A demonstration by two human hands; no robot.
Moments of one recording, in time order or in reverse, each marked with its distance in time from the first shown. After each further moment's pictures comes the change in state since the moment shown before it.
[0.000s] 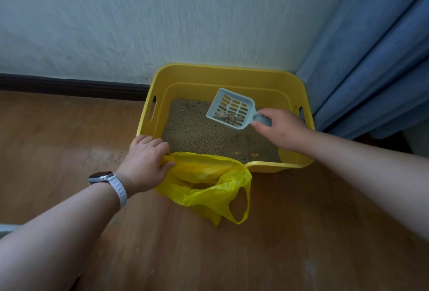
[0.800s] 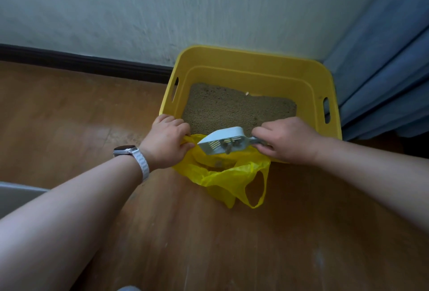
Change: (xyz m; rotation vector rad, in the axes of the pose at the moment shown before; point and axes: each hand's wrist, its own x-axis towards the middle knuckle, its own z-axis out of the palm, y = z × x) left_hand -0.003 0.002 -0.003 -0.039 -0.015 -0.049; right_hand -0.024 -0.023 0.036 -0.580 0.112 -0.813
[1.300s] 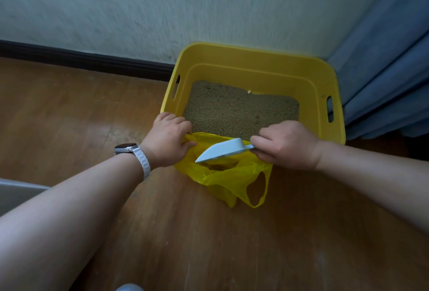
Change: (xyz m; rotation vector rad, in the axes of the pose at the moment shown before) left_hand 0.000 0.000 0.001 -0.012 0.011 -0.002; right_hand 0.000 -0.012 0.003 -0.084 0.116 -0.121
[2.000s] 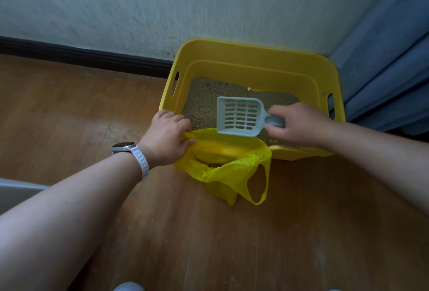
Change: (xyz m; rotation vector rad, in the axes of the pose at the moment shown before) left_hand 0.000 -0.004 0.000 0.009 -0.003 0.014; right_hand 0.014 0.030 -0.025 0.363 -0.498 0.659
